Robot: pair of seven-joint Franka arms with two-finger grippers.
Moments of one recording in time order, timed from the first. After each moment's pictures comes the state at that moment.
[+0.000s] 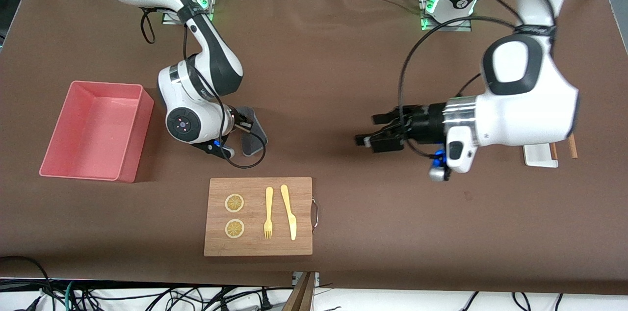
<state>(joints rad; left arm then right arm) -0.19 0.47 -0.07 -1.29 -0.86 1.72 -0.75 0.39 0.58 0.05 -1.57 0.20 1.80 0.73</state>
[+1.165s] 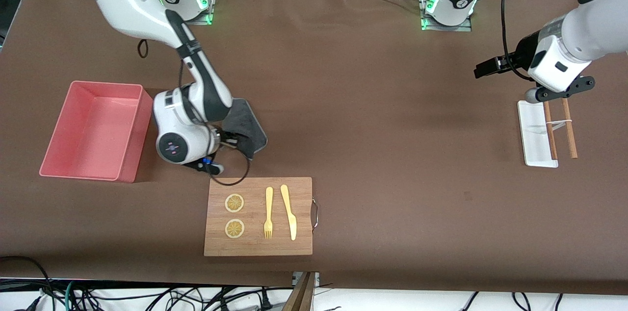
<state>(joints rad) 0.06 0.03 -0.19 -1.67 -0.10 1.45 -0.37 0.30 0.70 -0.01 -1.57 0.16 1.90 0.49</state>
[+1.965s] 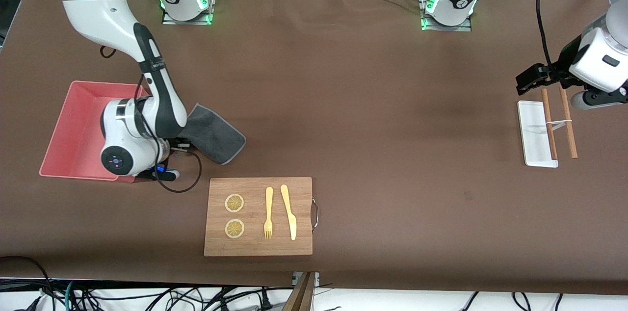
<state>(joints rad) 0.11 0.10 -0.18 -1.49 0.04 1.48 -0.25 0.27 0.70 -0.18 -1.57 0.09 1.84 0.15</state>
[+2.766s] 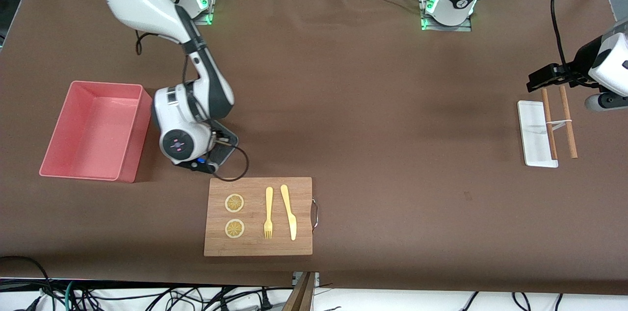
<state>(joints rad) 0.17 0.10 -0.19 -1.51 0.01 1.47 -0.18 0.50 0.69 -0.15 -1.57 0.14 1.87 0.58</state>
